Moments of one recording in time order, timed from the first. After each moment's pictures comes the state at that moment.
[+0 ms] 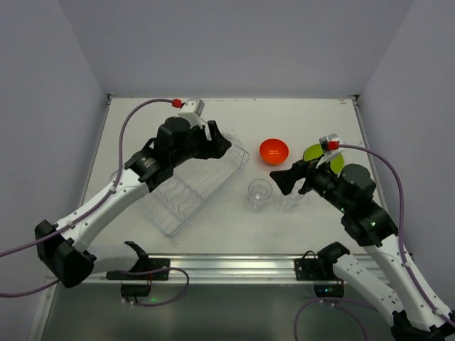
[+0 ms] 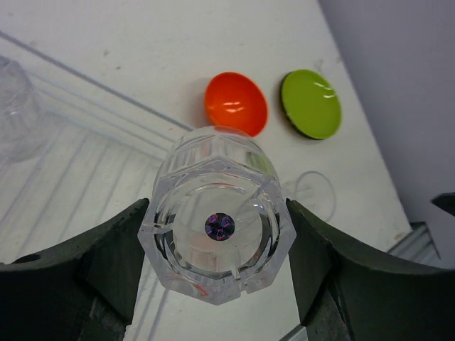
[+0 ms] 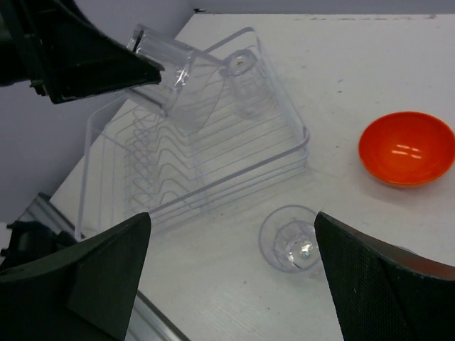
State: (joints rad) left arm -0.66 1.28 1.22 -0.38 -0.08 -0.54; right arm 0.49 0.63 0.85 -0.41 -0.12 0.39
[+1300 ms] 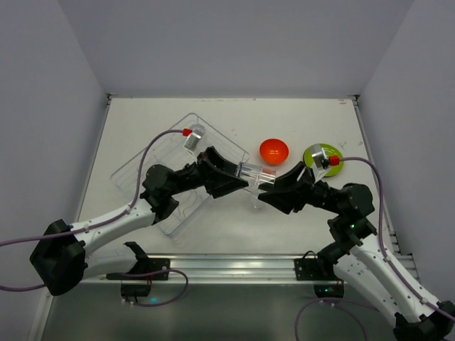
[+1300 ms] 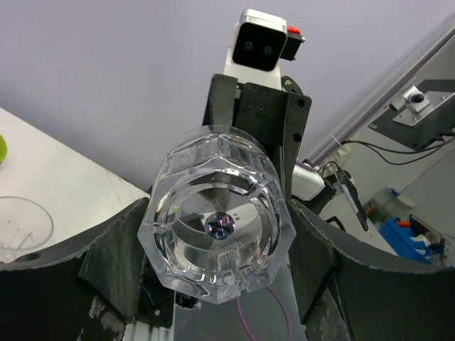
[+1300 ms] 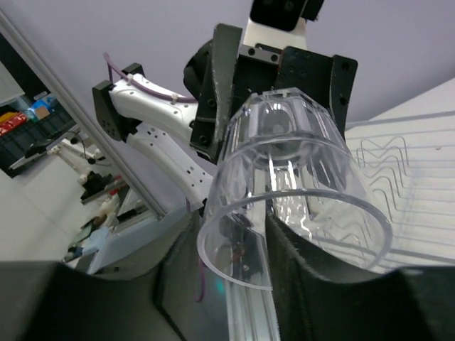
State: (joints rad) left arm -0.77 1.15 0.64 0.94 0.60 -1.02; right arm 0.52 0.59 0.55 0.42 -0.77 0.77
